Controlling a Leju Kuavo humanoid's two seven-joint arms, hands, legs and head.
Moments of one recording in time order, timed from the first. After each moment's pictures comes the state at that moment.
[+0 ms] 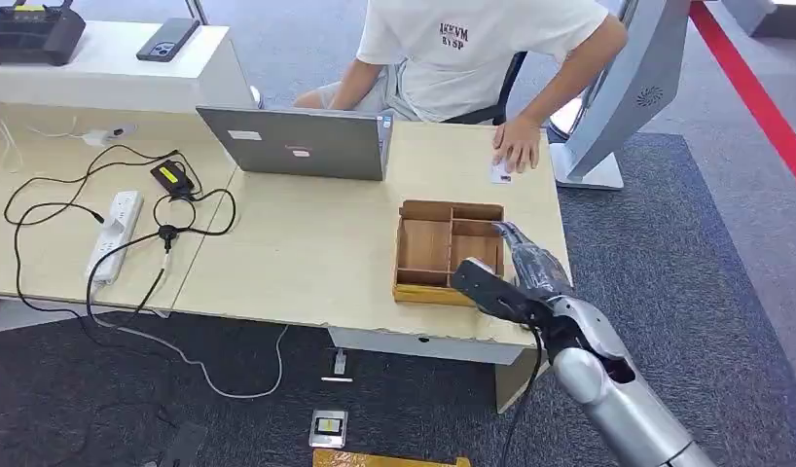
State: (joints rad) left arm -0.12 0.14 -0.09 -0.18 -0.22 0.34 -0.15; right arm -0.44 -0.30 0.63 -1.33 0.68 0.11 0.21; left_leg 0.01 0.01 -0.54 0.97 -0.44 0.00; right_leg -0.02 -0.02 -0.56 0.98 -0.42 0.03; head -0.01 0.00
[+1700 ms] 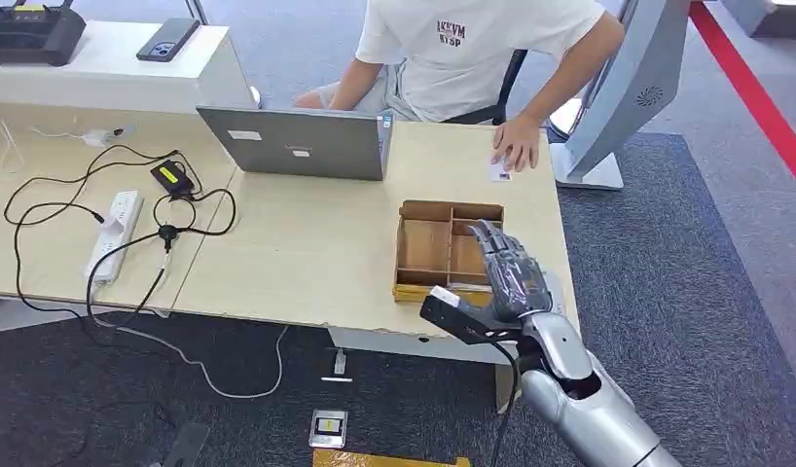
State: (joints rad) left arm -0.12 0.12 -0.09 -0.18 -0.17 0.35 -0.17; right arm -0.44 -0.24 0.73 -1.22 0.97 -0.12 0.14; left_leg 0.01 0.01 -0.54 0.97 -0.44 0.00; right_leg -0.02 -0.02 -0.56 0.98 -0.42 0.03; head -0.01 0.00
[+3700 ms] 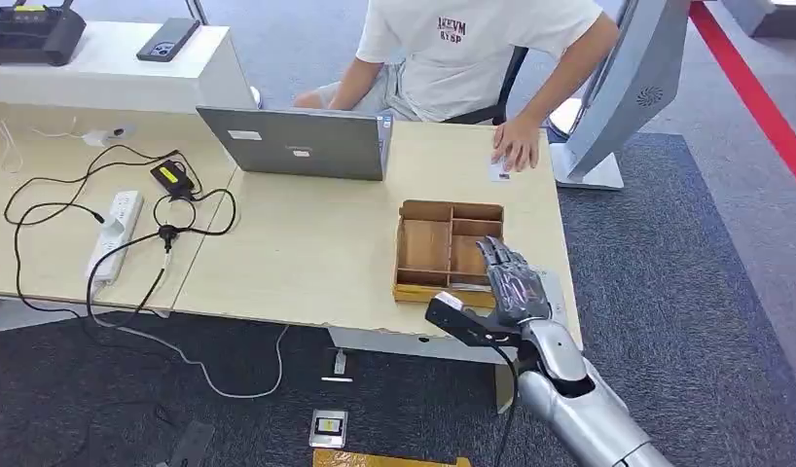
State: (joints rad) left arm -0.12 0.10 -0.09 -0.18 -0.16 0.34 -0.18; right arm -0.45 -0.21 0.72 -1.06 0.96 -0.15 0.12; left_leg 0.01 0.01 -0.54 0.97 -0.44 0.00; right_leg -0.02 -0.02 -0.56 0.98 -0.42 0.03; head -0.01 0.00
